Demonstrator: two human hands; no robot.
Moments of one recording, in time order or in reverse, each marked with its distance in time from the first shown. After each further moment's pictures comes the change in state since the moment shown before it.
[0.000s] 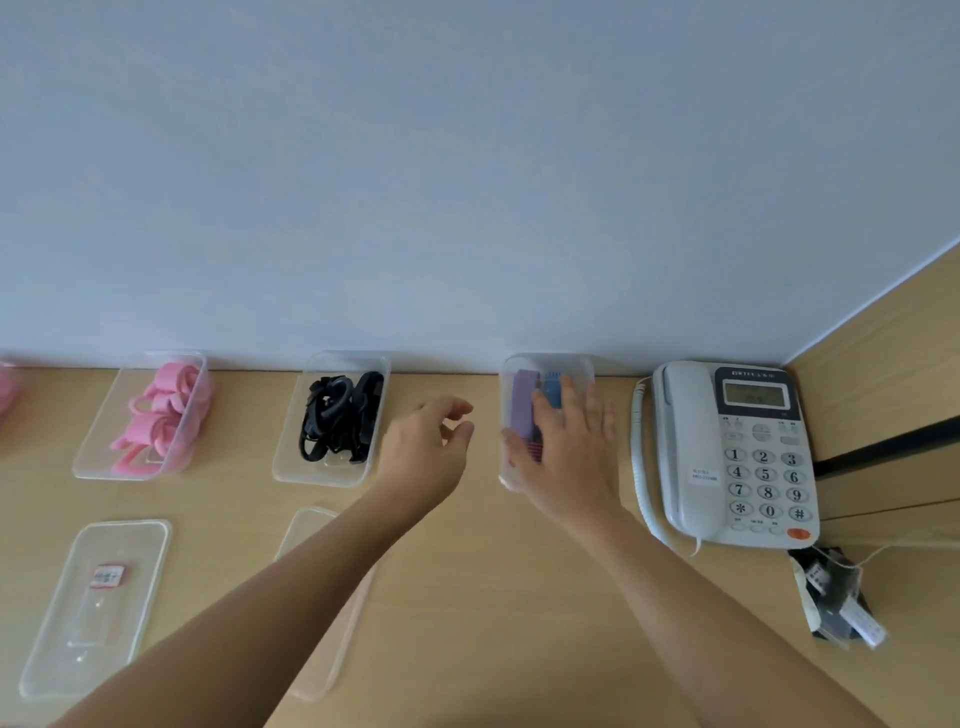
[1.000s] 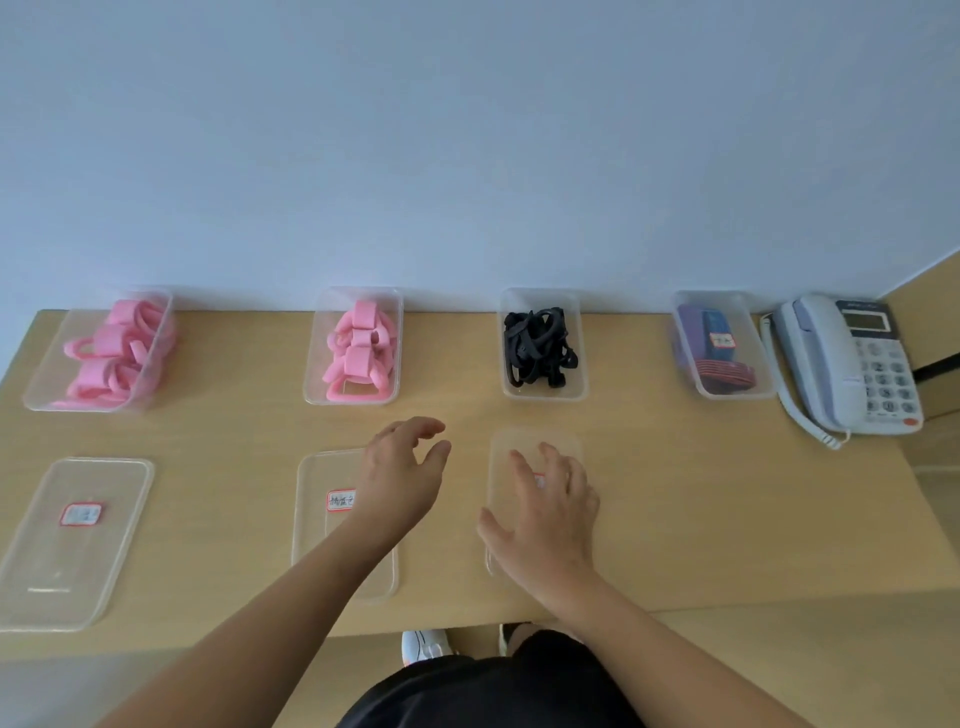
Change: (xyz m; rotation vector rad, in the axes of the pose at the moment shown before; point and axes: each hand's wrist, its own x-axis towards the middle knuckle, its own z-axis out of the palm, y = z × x) left_hand -0.067 -0.259 -0.181 -0.147 -0.026 -0.013; right_hand -0.148 -0.279 0.146 -0.167 -0.082 0.169
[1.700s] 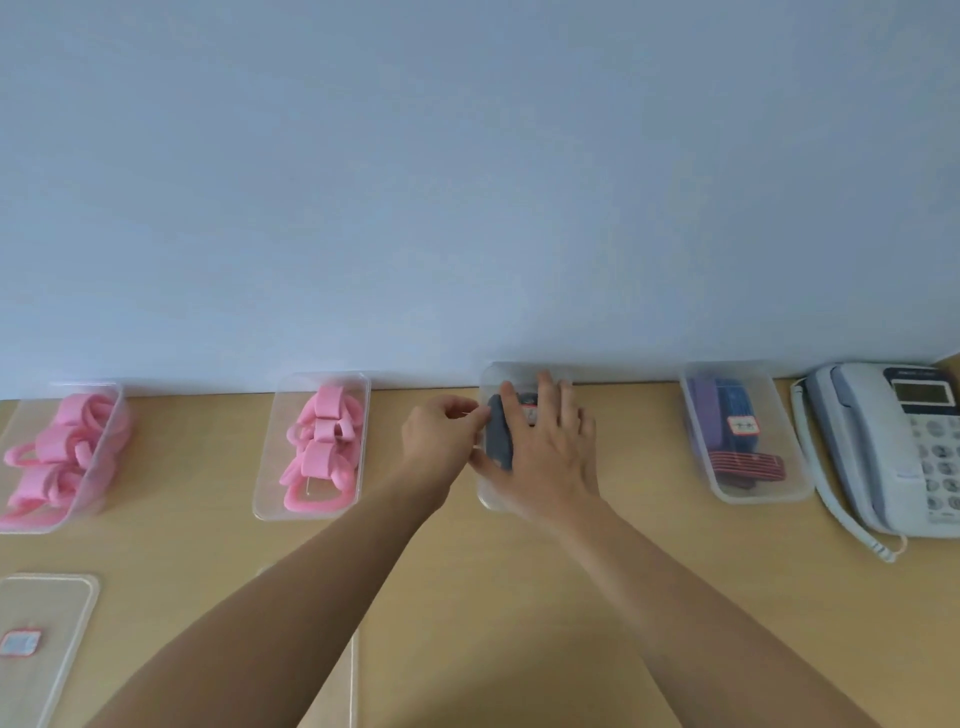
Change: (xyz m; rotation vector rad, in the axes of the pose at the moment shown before) left_hand 0.147 0.091 0.051 -0.378 -0.076 -0.318; right_hand 0.188 0.017 -0.055 -0.131 0.073 -0.148
